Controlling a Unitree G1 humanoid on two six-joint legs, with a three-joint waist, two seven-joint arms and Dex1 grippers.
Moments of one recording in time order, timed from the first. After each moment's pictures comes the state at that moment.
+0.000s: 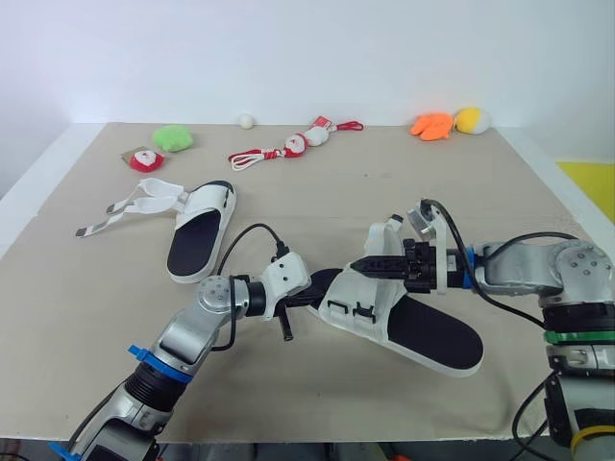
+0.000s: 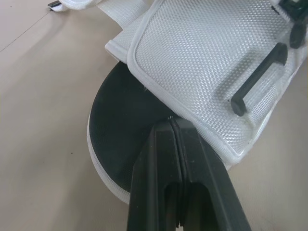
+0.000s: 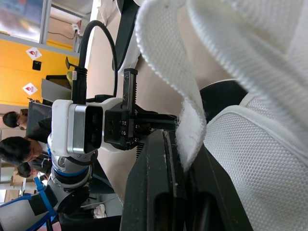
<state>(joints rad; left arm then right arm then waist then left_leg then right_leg) -0.42 0.36 -0.37 -0.09 -0.12 0.39 -0.88 -0.65 -0.76 -0.04 0.20 1.96 1.43 -0.20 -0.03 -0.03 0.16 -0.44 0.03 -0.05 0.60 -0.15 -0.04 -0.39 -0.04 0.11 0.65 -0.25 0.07</state>
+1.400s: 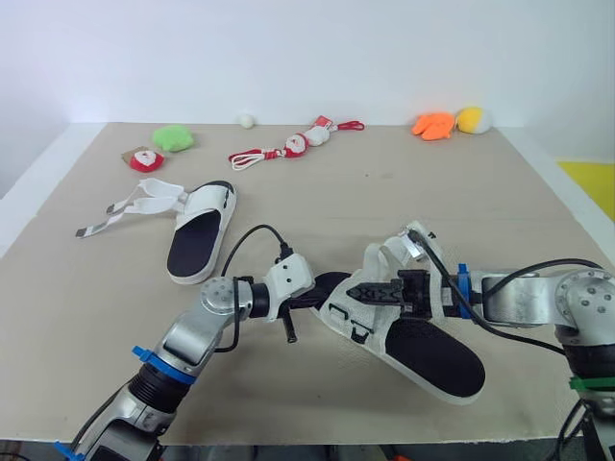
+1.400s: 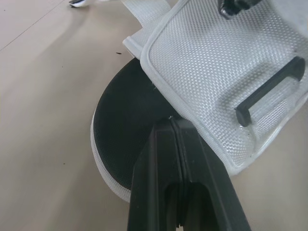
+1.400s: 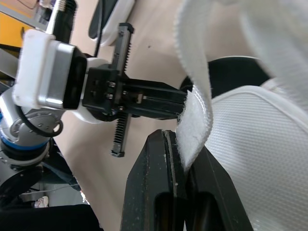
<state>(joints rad) -0.42 0.34 -0.38 -0.09 -0.12 0.38 -0.88 -0.47 -0.92 0.07 -0.22 1.95 1.23 -0.22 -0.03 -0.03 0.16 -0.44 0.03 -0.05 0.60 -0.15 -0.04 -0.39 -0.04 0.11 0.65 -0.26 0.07</state>
